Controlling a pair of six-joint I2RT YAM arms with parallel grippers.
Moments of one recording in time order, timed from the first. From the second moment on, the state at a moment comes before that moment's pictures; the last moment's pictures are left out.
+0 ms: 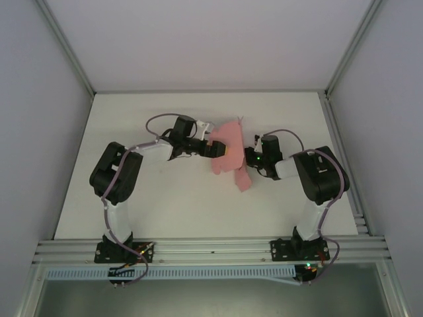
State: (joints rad) left arm -0.57 1.93 1.17 0.05 0.70 -0.39; right arm 0.32 1.84 0.69 0.48 -0.45 0.73
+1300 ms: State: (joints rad) left arm -0.51 1.42 0.96 -0.13 0.47 -0.22; right arm 0.33 1.33 0.67 0.06 -0.28 0.60
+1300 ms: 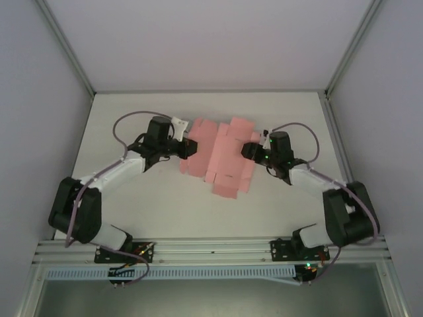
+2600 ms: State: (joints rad) left arm -0.51 0.90 0.89 0.12 0.79 -0.12; right arm 0.25 0.99 0.43 0.63 -0.61 0.51
